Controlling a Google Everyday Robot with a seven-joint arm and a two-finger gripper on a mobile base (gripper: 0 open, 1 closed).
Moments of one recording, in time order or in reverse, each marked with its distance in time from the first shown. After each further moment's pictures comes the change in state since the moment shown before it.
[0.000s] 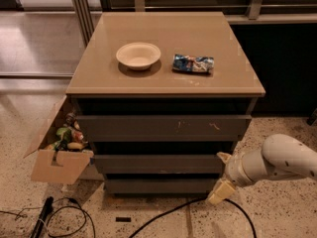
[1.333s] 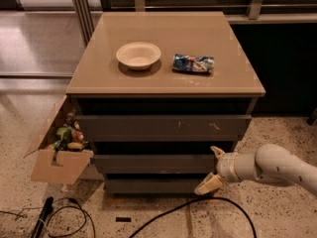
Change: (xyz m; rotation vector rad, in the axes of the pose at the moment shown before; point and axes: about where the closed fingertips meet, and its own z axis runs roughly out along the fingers) arm -0.008 -0.044 0.047 0.107 -0.181 -0.008
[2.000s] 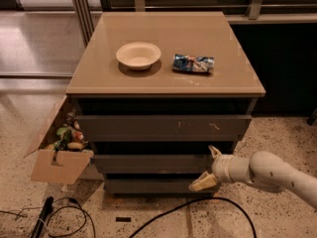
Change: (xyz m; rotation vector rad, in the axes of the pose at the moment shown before) arm 0.005 -0.019 0.030 0.080 -0.084 0.015
